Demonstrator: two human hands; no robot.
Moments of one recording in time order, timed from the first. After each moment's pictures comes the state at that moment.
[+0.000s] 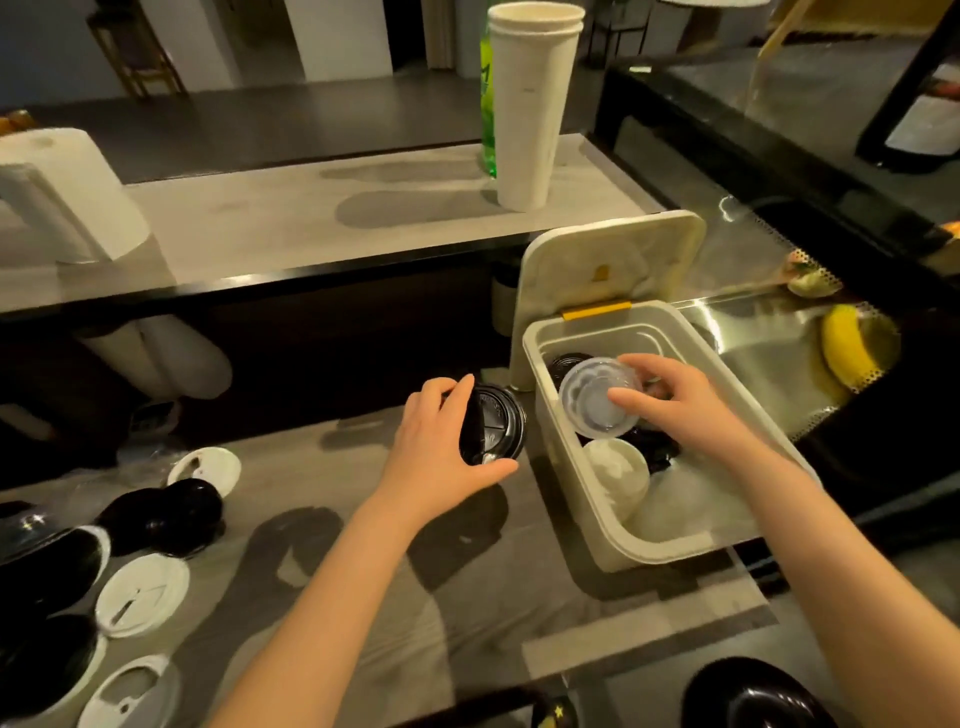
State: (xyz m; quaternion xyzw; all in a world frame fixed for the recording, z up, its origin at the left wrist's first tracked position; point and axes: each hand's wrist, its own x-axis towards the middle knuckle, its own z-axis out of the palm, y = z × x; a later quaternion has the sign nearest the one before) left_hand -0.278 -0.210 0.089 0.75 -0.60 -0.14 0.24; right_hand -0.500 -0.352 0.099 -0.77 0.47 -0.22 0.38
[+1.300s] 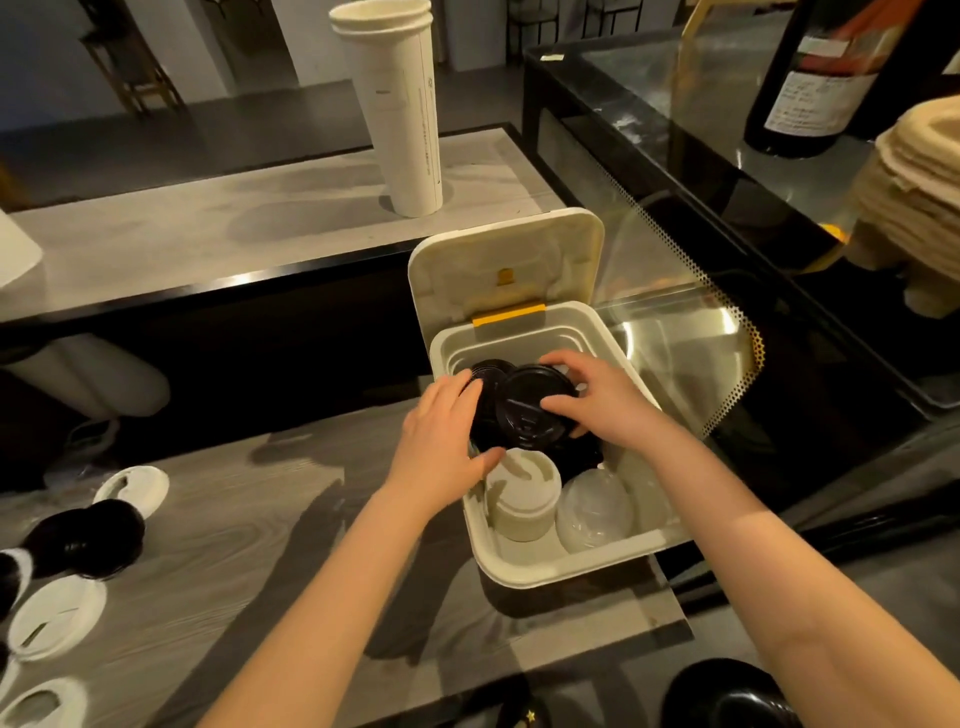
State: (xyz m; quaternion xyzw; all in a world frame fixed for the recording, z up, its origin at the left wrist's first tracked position) left_hand -0.376 -0.295 0.067 0.76 -0.63 -0.09 0.14; right_hand -0.540 -0.416 0.074 -0.76 0.41 -0.17 0.48
